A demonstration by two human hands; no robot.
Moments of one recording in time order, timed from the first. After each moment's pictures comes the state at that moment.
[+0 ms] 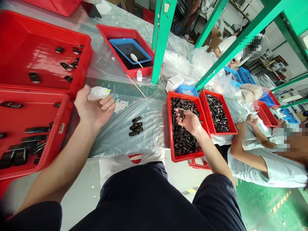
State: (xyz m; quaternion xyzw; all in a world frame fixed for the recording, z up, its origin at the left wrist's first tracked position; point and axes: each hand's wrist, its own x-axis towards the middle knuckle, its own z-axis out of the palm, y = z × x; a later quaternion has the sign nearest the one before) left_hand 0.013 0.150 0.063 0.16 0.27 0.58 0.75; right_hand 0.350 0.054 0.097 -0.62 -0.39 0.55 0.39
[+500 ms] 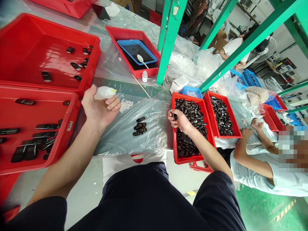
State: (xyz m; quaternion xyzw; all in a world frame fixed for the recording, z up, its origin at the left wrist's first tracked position) left_hand 0.010 0.150 0.060 0.16 0.26 0.58 0.76; right_hand 0.305 0.080 0.084 -0.59 -0.42 0.61 0.32
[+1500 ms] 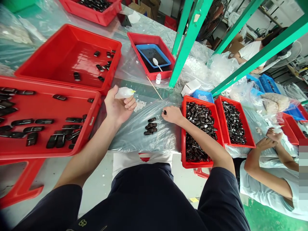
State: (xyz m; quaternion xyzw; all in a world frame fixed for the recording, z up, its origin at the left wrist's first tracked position) left_hand 0.011 0.152 0.057 0.19 0.28 0.58 0.74; right_hand 0.248 0.151 0.042 -0.62 -0.77 0.08 -0.15
